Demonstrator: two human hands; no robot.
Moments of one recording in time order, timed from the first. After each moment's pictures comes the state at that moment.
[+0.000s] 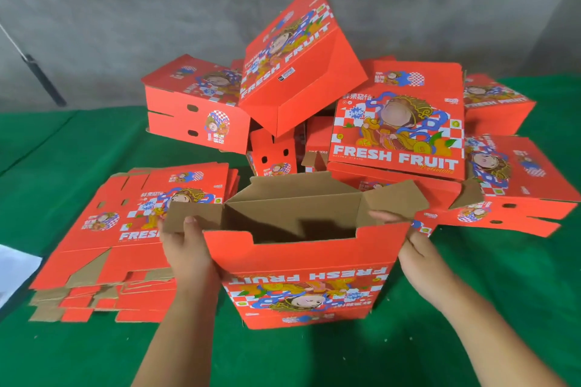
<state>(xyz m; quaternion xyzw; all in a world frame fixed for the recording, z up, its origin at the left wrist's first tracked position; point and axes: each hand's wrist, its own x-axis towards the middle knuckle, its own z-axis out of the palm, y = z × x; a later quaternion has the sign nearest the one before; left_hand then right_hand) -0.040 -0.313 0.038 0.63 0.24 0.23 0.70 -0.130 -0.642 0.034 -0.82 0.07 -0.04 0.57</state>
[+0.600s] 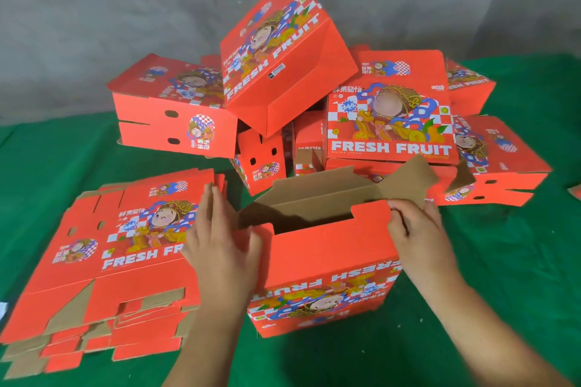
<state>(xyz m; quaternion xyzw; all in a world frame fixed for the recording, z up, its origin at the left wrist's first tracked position) -0.051 -0.324 0.062 0.91 -0.05 0.22 0.35 -0.123 -0.594 0.047 -0.88 0.25 -0.21 0.34</state>
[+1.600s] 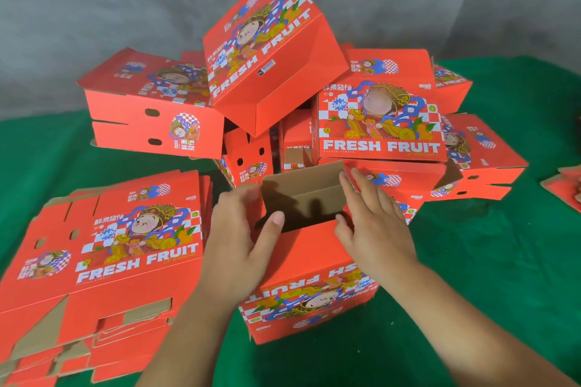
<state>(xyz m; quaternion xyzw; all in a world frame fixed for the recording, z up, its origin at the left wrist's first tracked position) -0.019 -0.323 0.054 0.84 -0.27 0.12 0.45 -0.091 -0.554 0.049 -0.97 0.11 -0.18 0.09</state>
